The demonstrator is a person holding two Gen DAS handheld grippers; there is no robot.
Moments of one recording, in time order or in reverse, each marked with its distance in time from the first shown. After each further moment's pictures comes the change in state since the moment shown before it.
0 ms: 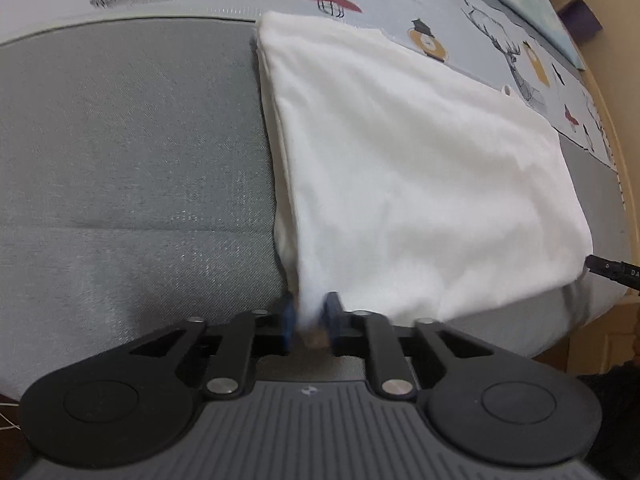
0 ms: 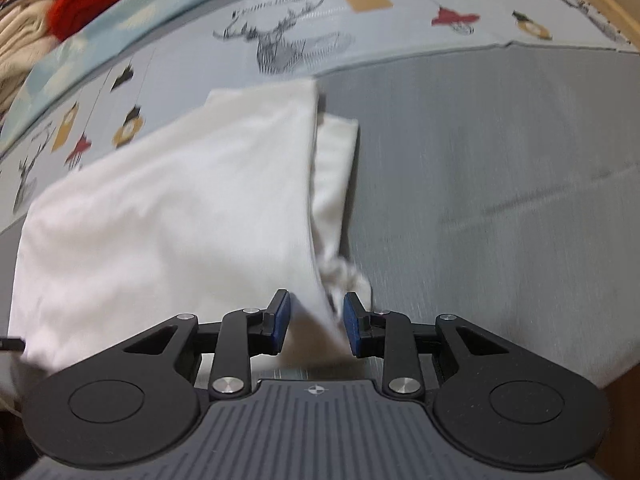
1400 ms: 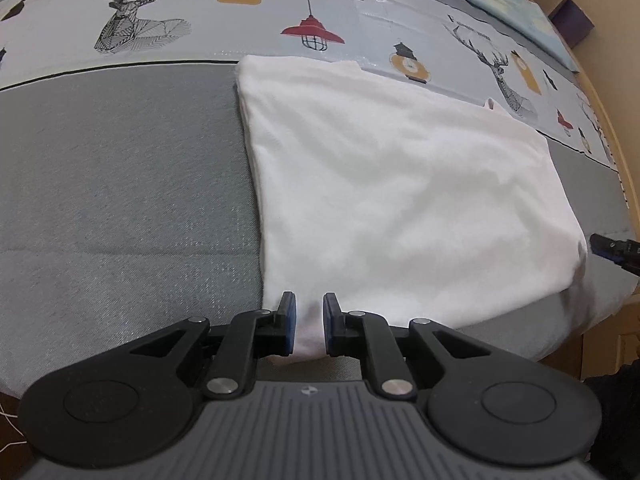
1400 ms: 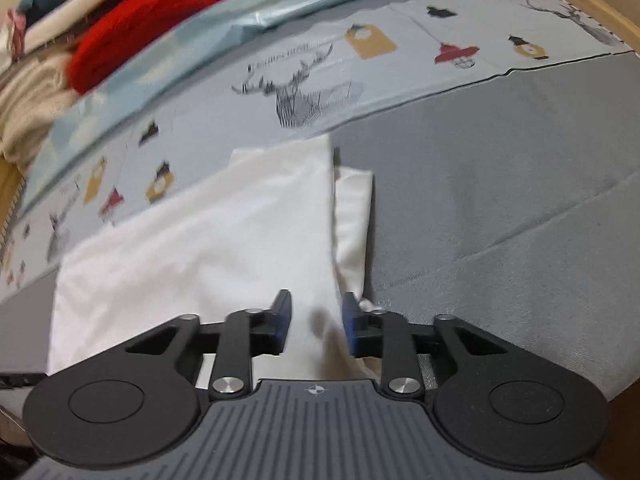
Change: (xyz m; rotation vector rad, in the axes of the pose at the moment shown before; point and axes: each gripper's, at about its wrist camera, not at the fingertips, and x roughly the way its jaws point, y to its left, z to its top) left arm -0.020 -0.019 -0.003 0.039 -0.065 0.045; right arm -0.017 0.000 0.009 0.062 -0.131 0.075
